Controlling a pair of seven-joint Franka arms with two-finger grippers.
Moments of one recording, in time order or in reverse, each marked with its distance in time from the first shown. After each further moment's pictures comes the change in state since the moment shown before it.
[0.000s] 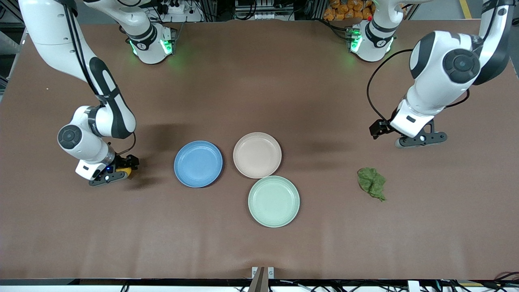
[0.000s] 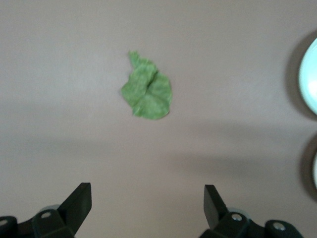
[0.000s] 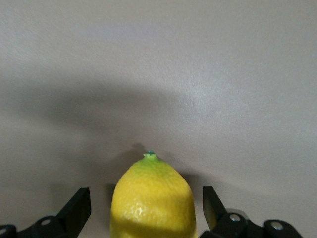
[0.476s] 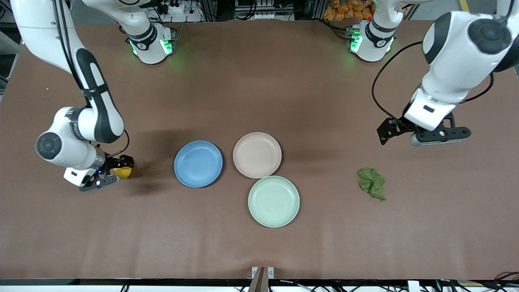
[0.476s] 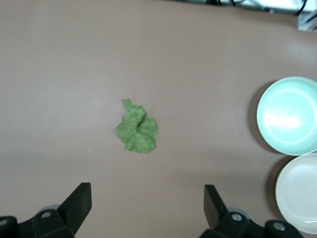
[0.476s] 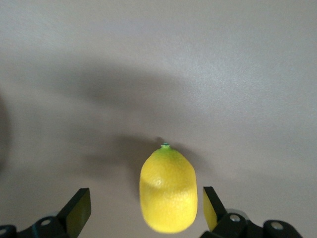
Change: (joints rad) left arm -0.005 -0.010 0.005 0.157 0.003 -0.034 0.002; right arm 0.000 -0.059 -0.001 0.147 0.036 -0.301 0.000
